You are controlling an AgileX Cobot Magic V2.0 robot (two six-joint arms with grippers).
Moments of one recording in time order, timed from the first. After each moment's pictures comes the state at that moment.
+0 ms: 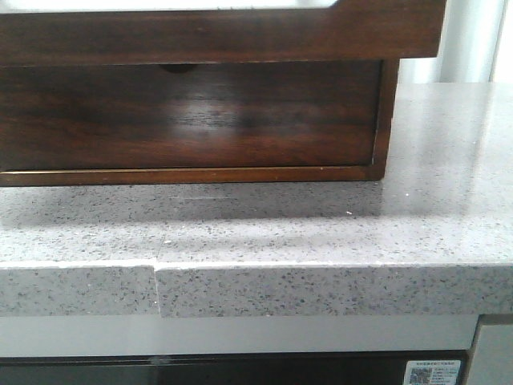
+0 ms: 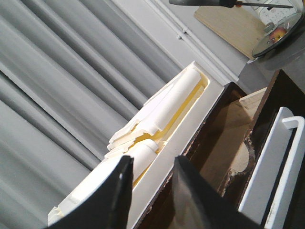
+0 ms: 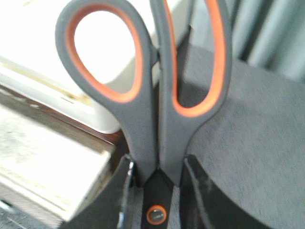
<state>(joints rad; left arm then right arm) -1.03 0.36 -0.61 1.08 0.28 -0.18 0.09 1.04 -1.50 0.33 1.00 -0.47</state>
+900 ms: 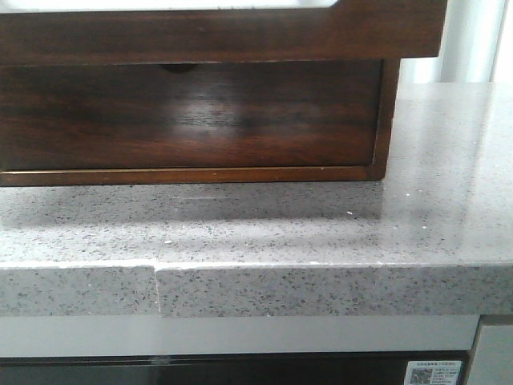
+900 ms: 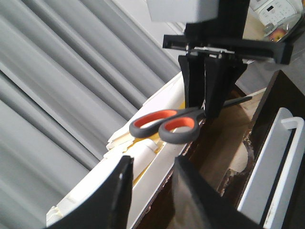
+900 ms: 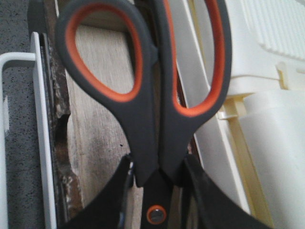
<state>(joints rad) -1.03 0.36 -0.61 1.08 0.28 -0.18 0.77 1.38 -1.54 -0.03 0.80 -0.80</state>
